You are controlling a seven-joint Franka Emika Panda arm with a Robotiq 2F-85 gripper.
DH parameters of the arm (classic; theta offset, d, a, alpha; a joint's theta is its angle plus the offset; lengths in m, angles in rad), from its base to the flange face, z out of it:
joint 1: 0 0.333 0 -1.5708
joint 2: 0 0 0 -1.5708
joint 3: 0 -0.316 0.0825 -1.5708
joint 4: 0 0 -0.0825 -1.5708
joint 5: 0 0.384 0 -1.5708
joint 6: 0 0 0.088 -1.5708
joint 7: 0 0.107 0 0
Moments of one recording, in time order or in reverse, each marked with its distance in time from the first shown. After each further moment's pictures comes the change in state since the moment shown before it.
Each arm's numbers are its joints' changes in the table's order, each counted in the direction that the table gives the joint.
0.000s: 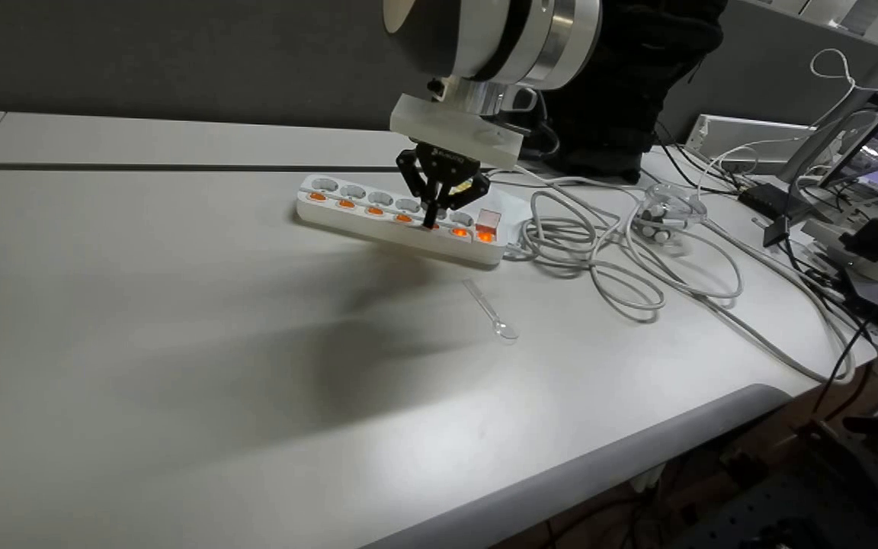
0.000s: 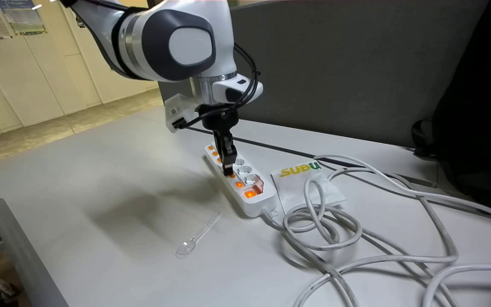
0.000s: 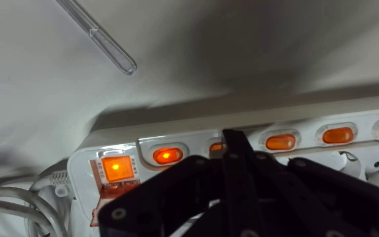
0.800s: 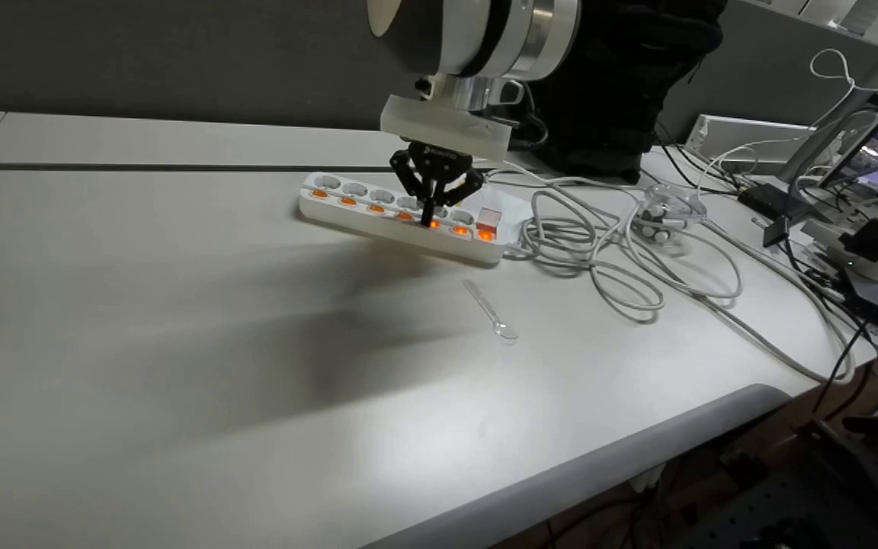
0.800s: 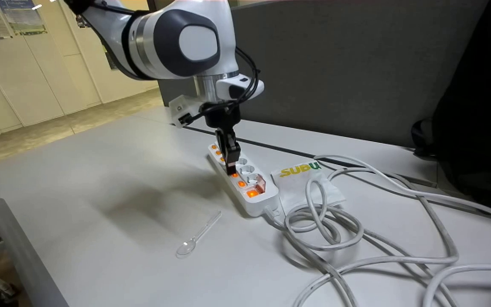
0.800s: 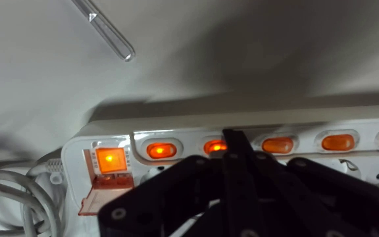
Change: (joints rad) arm 0.055 0.048 0.050 0.084 -0.041 0.078 0.023
